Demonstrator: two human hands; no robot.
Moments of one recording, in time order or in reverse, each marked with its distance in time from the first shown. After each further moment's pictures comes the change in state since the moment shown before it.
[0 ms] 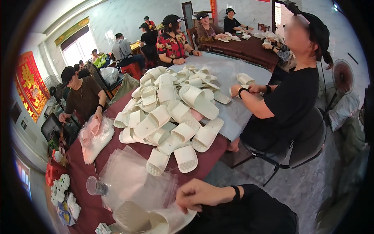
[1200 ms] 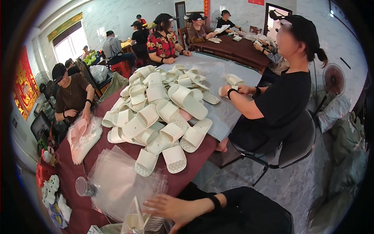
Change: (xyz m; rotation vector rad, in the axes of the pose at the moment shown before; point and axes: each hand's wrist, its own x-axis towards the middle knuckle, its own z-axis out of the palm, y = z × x) left_hand 0.007 0.030 0.021 -0.997 -0.225 -0.797; right_hand 0.030 0.085 -0.002 -1.394 -0.140 -0.371
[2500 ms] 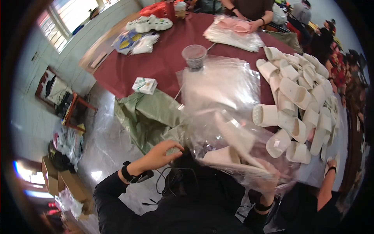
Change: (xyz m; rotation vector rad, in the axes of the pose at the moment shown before) left_hand -0.034 -0.134 -0.014 0.428 0.140 0.006; right_hand -0.025 0.029 -0.031 0.588 0.032 0.459
